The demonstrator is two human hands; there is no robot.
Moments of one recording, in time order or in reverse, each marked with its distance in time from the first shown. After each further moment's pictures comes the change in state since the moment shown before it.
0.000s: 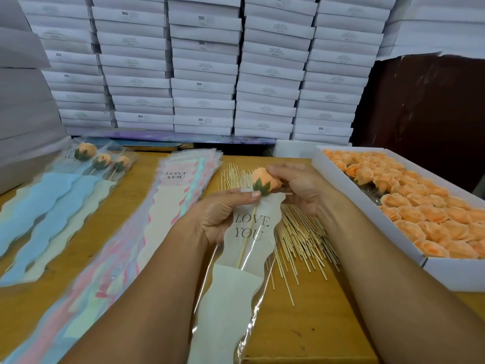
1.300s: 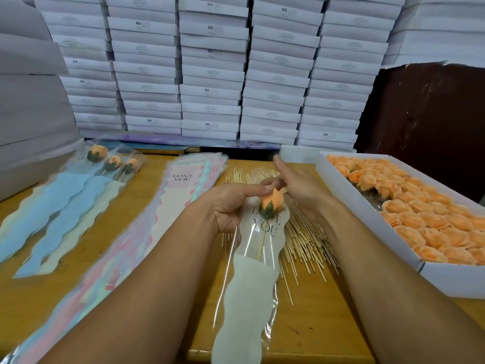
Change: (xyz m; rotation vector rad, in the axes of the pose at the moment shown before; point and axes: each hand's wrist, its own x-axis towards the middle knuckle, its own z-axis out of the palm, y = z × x) left_hand -0.001 0.020 0.029 0.050 -0.037 -0.141; right_hand 0.002 0.004 0.001 -0.149 -0.014 -0.075
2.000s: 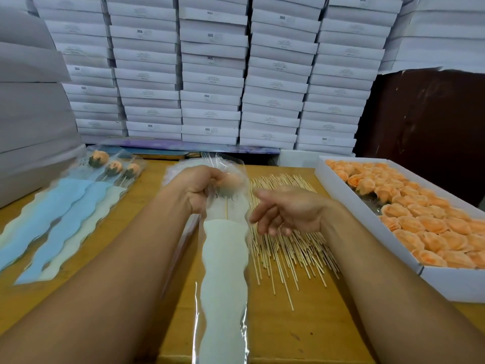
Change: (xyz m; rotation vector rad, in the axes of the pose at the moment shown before) left_hand -0.009 0.044 -0.036 -0.032 0.403 0.117; right_hand -0.018 -0.012 -0.003 -0.066 -0.591 0.201
